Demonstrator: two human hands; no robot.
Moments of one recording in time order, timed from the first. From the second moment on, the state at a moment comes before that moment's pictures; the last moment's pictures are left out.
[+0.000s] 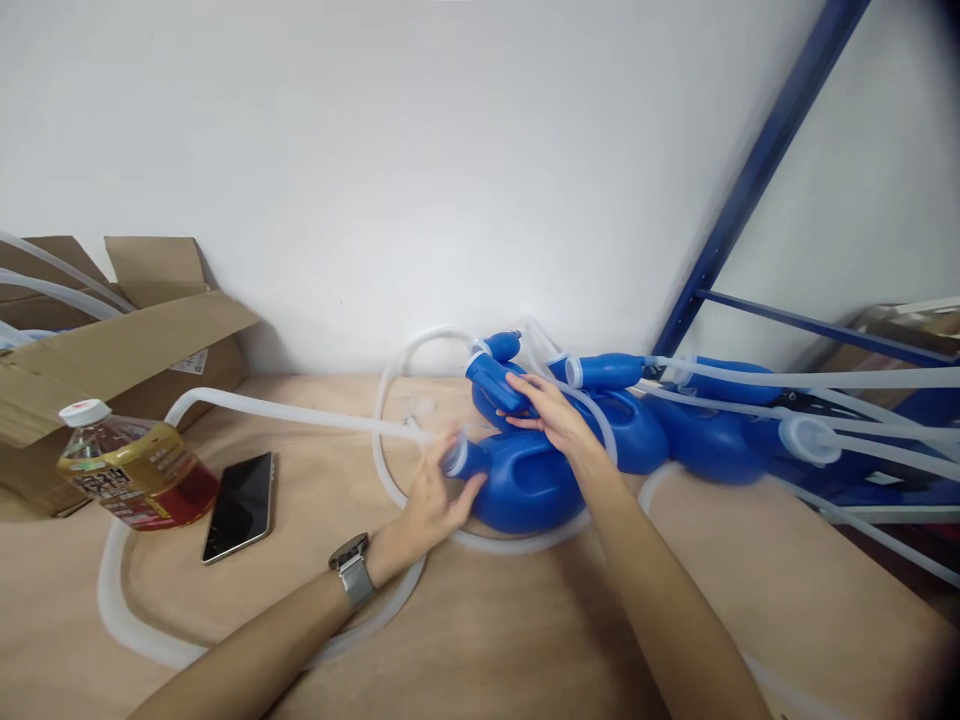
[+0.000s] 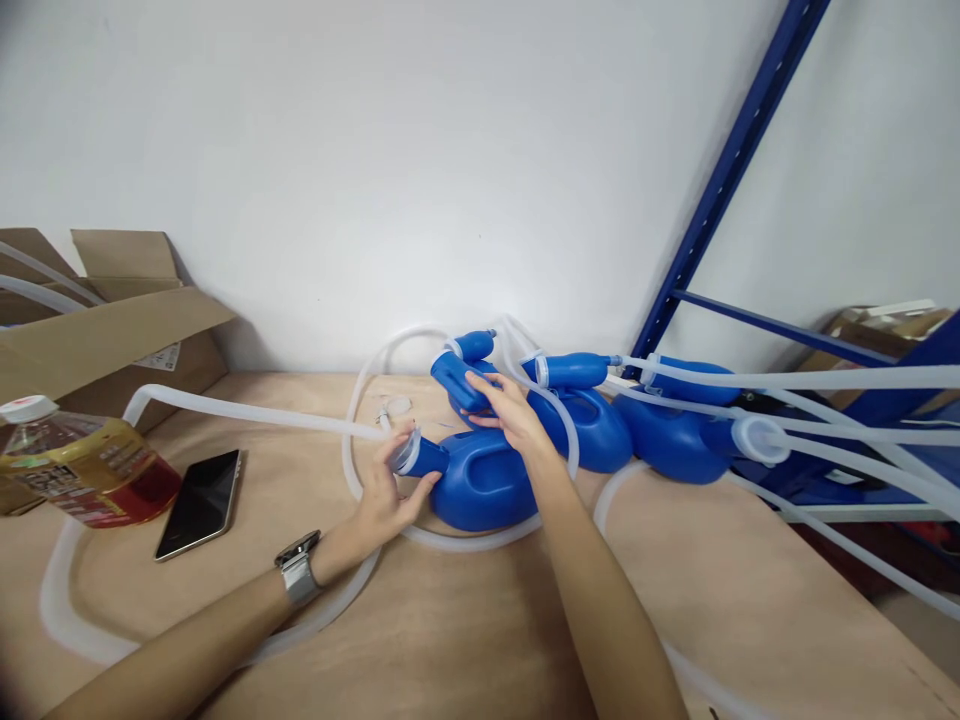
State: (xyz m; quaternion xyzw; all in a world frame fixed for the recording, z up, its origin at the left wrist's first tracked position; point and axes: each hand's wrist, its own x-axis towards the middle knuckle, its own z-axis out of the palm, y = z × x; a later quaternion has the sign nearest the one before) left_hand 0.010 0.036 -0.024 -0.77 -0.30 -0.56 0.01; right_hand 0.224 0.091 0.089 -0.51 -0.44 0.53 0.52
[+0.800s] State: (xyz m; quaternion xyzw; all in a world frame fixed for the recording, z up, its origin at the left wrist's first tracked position) left_hand 0.001 0.076 -0.028 -0.83 -0.27 -0.48 0.06; right_hand 0.231 0.104 0.092 -0.48 -0.37 0.62 0.50
